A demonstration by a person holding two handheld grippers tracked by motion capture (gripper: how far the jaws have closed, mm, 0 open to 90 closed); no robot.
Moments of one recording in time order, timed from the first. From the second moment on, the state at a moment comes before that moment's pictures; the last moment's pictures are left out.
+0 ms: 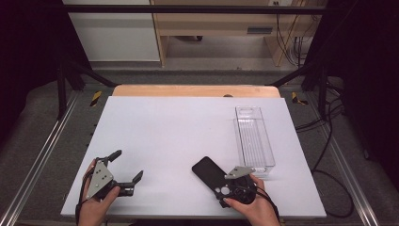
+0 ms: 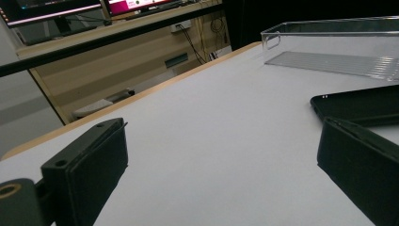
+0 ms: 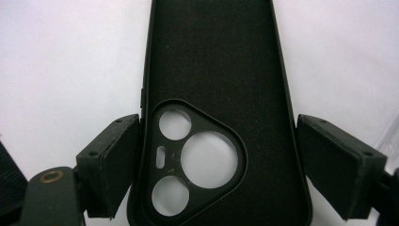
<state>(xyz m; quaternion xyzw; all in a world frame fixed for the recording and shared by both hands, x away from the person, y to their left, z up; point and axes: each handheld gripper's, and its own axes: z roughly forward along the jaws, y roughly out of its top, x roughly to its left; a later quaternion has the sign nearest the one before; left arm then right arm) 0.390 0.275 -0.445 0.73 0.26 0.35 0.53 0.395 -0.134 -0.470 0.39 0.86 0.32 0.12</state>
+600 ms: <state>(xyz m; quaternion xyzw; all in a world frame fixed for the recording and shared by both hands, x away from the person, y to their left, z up) 0.402 0.183 -0.416 0.78 0.12 0.37 0.48 0.440 -0.115 -0.397 0.35 0.88 0.29 0.11</state>
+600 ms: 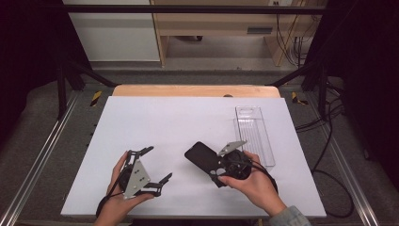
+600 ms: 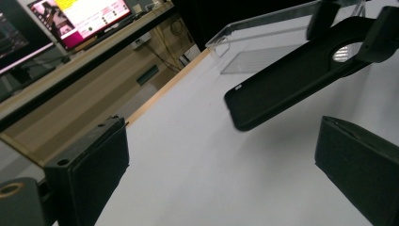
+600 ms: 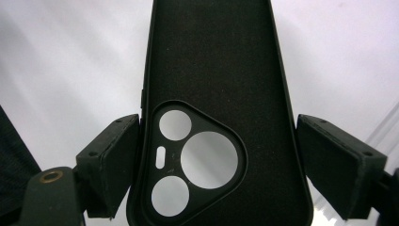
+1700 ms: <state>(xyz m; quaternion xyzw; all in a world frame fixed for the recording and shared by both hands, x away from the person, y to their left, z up) 0.395 0.159 -0.440 0.78 0.09 0.44 0.44 0.456 -0.062 -0.356 0.28 0.93 0.23 0.09</state>
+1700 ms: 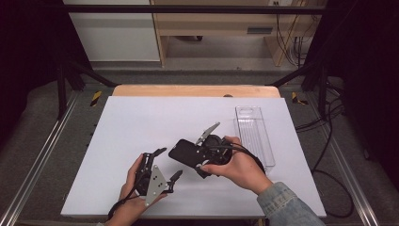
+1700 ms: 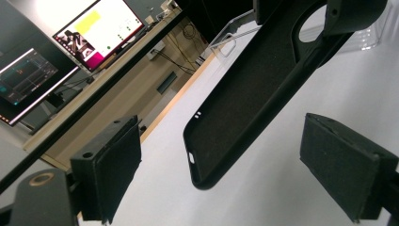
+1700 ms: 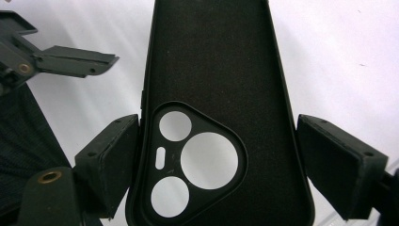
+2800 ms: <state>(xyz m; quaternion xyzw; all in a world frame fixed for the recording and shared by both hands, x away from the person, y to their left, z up) 0.391 0.155 -0.445 0.78 0.05 0.47 0.41 0.451 -0.049 -0.354 0.27 0.93 0.23 0.08</state>
